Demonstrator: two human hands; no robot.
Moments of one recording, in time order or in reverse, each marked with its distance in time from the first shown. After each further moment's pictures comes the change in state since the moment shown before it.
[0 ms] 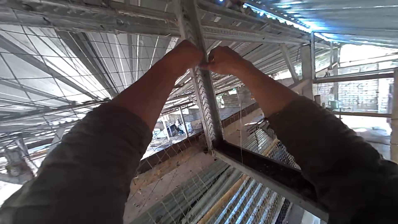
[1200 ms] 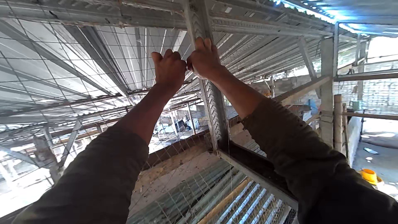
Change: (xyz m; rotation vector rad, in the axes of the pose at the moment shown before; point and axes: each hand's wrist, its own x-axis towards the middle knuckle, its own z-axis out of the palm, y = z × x) left_hand 0.001 -0.099 0.018 0.861 0.400 0.308; right_hand 0.033 -0.055 0.058 -0.253 0.185 -0.171
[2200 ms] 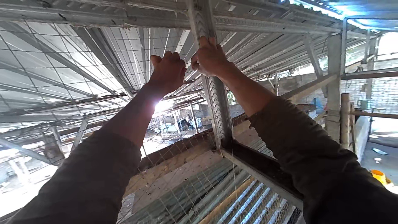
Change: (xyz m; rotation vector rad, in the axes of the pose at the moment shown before) left_hand -0.009 -0.028 -0.006 -0.161 -0.083 0.158; right_hand 0.000 0.010 -0.010 0.086 -0.076 -0.054
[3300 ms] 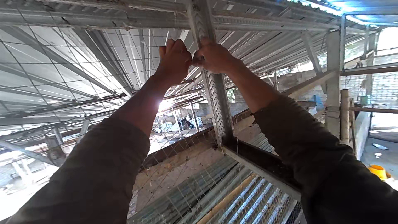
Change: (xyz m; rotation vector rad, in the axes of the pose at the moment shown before) left_hand 0.022 0.010 -0.018 -0.117 0.010 0.013; right_hand -0.004 0.022 -0.004 0.207 0.017 -0.140
